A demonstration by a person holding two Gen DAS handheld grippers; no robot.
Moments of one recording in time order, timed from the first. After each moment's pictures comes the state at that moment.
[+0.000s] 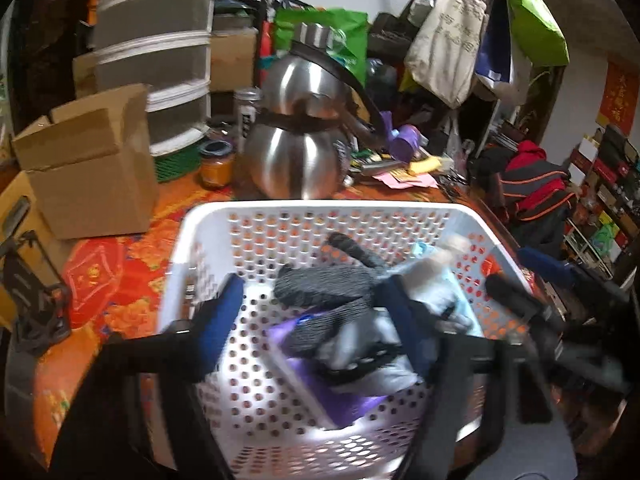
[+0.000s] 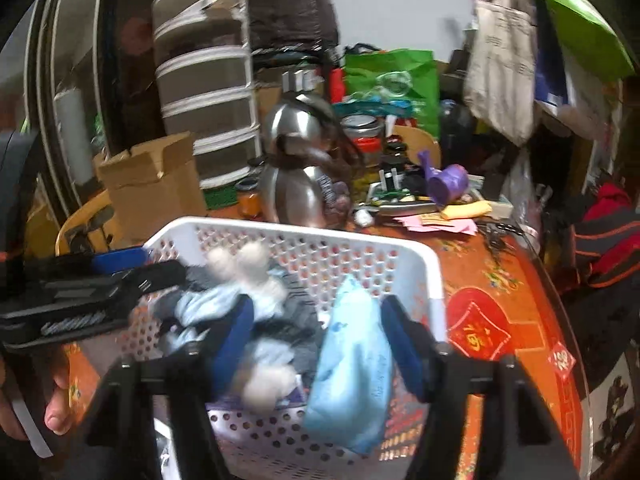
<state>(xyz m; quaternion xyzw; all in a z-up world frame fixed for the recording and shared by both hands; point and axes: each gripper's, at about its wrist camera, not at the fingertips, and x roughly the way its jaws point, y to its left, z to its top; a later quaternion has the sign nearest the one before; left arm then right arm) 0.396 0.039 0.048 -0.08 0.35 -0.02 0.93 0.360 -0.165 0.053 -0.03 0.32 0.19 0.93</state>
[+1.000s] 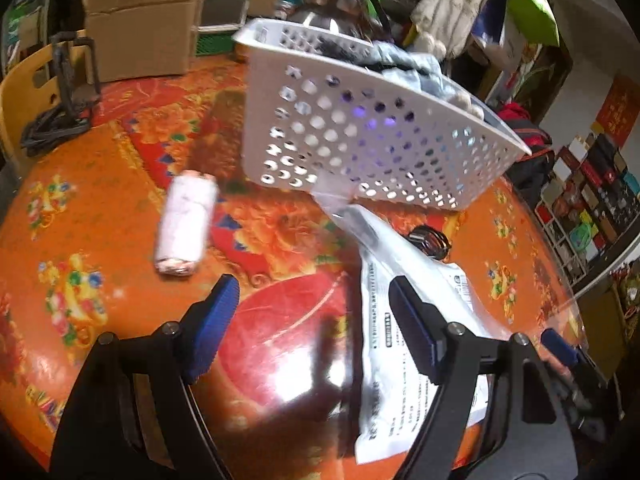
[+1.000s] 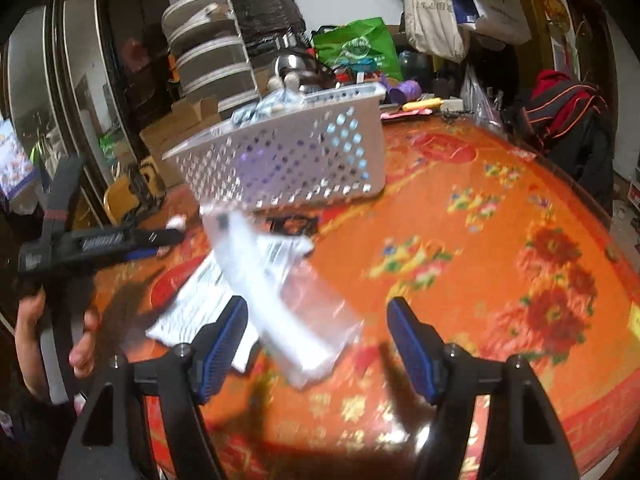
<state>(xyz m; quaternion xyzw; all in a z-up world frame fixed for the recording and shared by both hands) 0.178 0.058 -0.063 -0.15 0.40 -0.03 0.90 0.091 -0.237 -0.048 0.05 0.35 0.19 0.92</state>
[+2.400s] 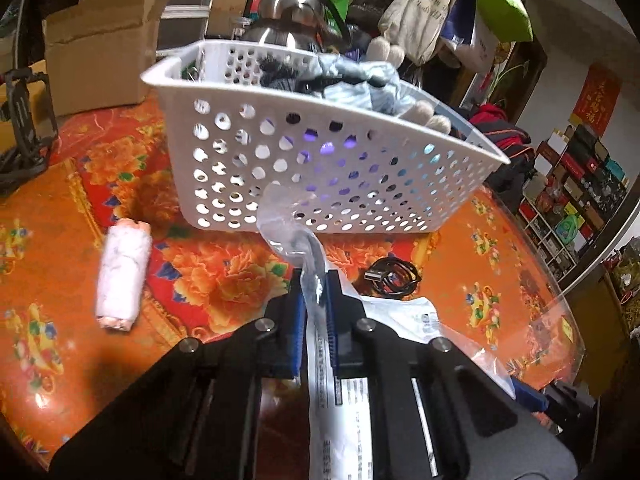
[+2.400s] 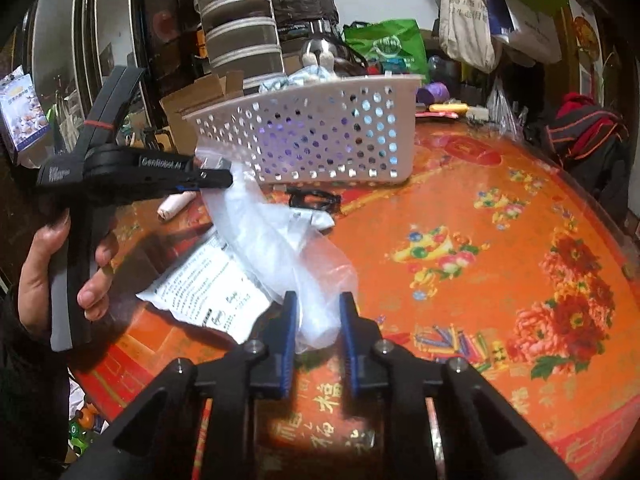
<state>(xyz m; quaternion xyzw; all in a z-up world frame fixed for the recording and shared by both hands) 0.223 0.023 -0.057 -0.13 0.38 -0.07 0.91 0.094 -0.220 -0.061 0.00 0.34 0.22 0.92</state>
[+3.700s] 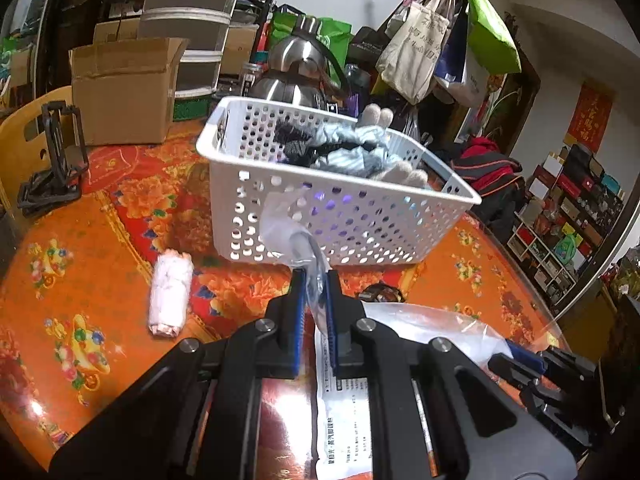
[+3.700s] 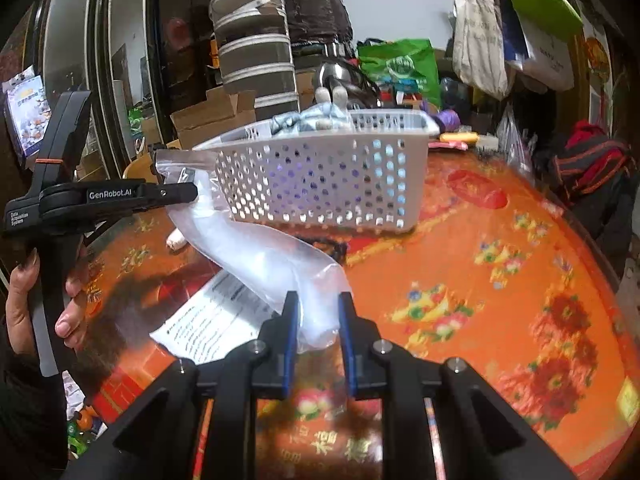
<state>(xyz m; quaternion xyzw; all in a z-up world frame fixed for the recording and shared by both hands) 0.174 0.044 -0.016 -0.13 0.31 -0.06 0.94 0.111 -0.213 -0.023 -0.02 0.31 0.23 0.92</state>
